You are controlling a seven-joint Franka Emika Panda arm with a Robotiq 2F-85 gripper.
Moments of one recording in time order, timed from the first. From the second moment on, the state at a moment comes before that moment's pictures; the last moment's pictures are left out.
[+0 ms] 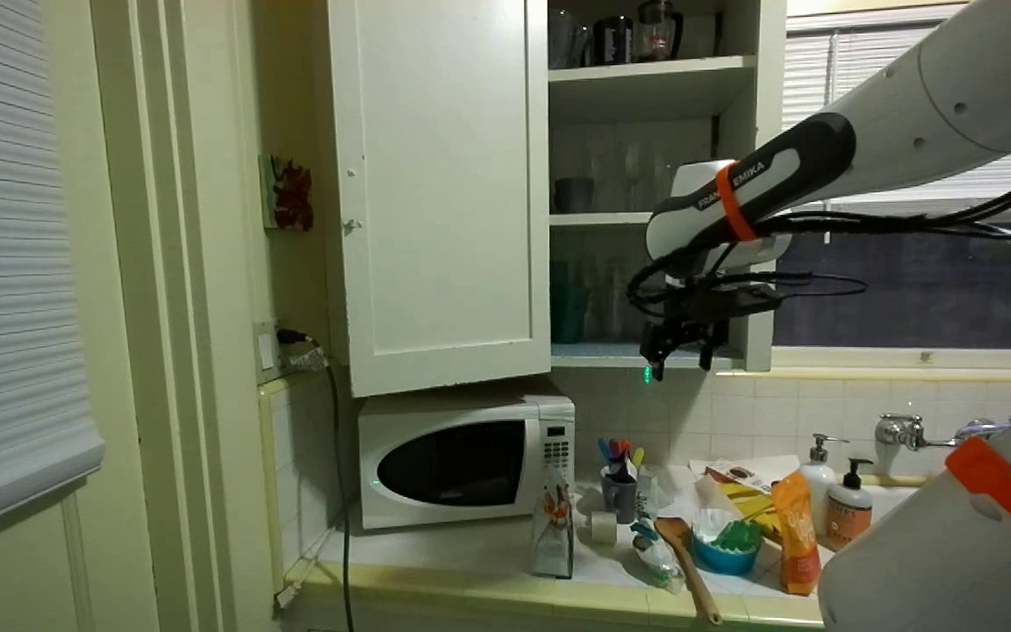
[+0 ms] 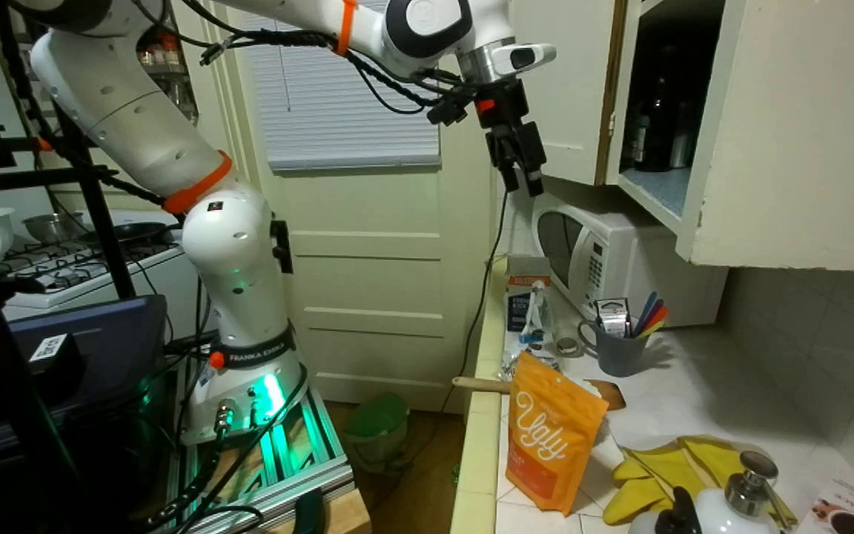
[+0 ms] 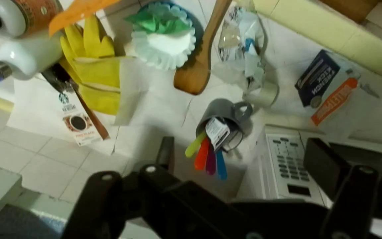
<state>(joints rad) -0.17 -0.54 -0.24 -2.42 -0.26 2.21 -0.01</state>
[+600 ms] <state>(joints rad) -0.24 -0.45 -0.24 -2.35 -0.16 2.43 0.03</state>
